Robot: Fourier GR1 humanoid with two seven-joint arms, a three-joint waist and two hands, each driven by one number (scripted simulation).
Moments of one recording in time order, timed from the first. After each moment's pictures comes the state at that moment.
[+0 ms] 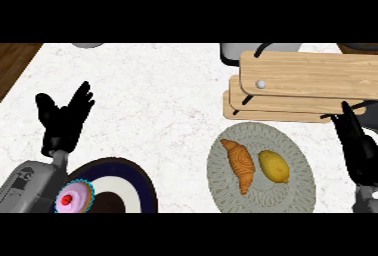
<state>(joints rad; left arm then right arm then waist) -0.29 0.44 -0.21 -1.30 0.35 0.29 0.19 -0.04 -0.39 -0.04 -1.39 -0.23 -0.11 -0.11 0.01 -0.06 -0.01</state>
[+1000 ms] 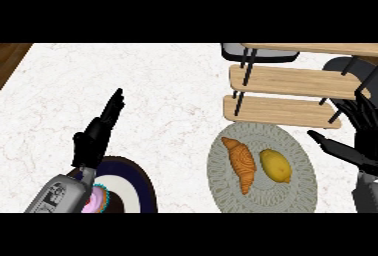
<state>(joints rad) -0.23 0.35 -0.35 -1.40 0.19 0.27 -0.02 -0.14 -0.35 -0.17 -1.23 -0.25 -0.12 -0.42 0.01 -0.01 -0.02</state>
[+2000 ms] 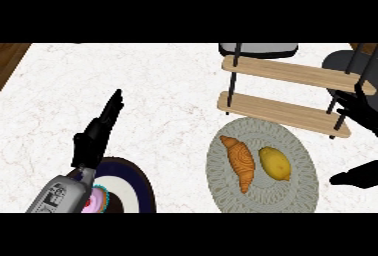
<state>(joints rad) -0.22 0.33 -0.31 -1.40 0.16 0.24 -0.02 -0.09 -0.73 0.04 -1.62 -0.12 0.22 0.17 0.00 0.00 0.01</state>
